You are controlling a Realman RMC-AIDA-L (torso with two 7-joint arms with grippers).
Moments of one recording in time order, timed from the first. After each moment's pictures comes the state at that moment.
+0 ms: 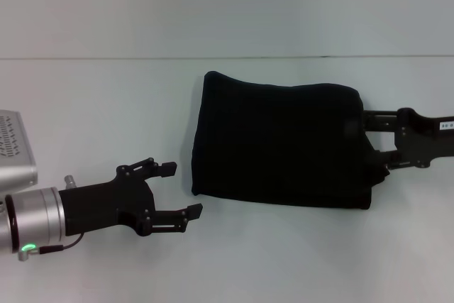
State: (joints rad) left arm -0.47 -2.17 0.57 0.65 2.09 1.48 -1.14; right arm 0.73 1.89 -0.58 -0.44 -2.24 -1.44 2.59
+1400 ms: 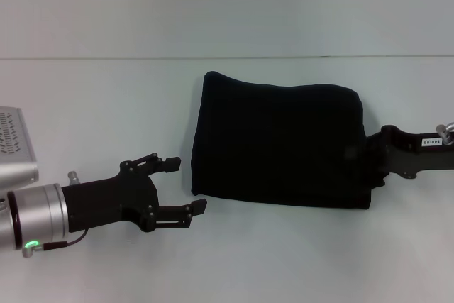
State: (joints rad) left arm -0.48 -2.17 0.57 0.65 2.08 1.49 -1.13; right arm 0.72 1.94 -0.61 -0.43 -2.25 -1.34 2.51
